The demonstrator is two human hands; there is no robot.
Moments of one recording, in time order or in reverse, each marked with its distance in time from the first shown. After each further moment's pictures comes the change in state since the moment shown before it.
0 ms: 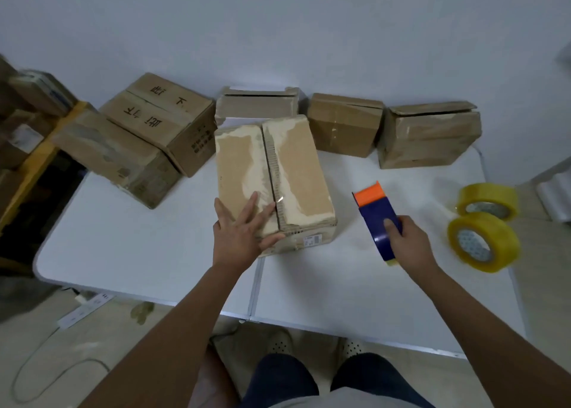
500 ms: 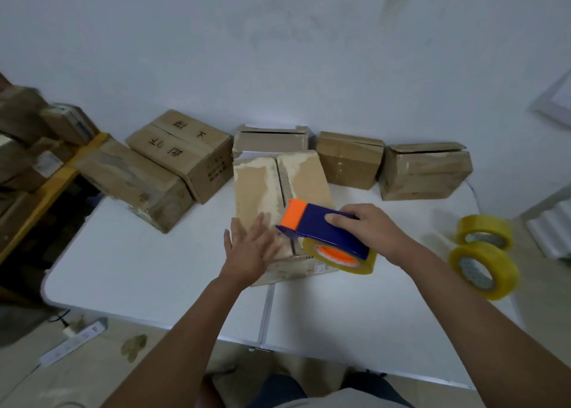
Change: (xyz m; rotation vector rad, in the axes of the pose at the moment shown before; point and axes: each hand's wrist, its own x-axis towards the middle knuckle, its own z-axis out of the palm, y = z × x) left_hand -0.005 -0.021 -0.034 -0.337 -0.148 0.020; right_hand -0.041 -0.159 -0.013 0.036 -0.390 -0.261
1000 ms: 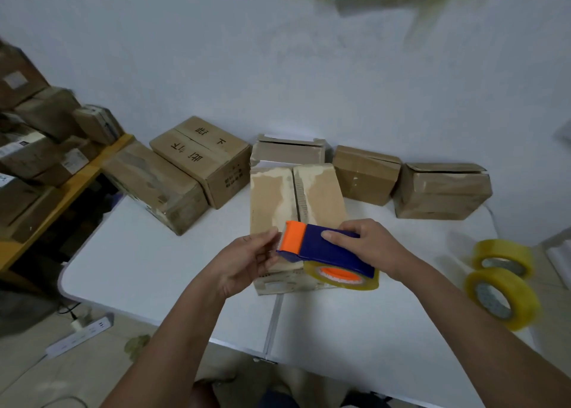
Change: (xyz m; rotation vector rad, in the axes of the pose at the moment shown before) left_hand -0.027 0.008 -0.070 -1.664 -0.263 -0.417; right_hand 0.007 -0.009 0.013 0.026 -0.110 -0.061
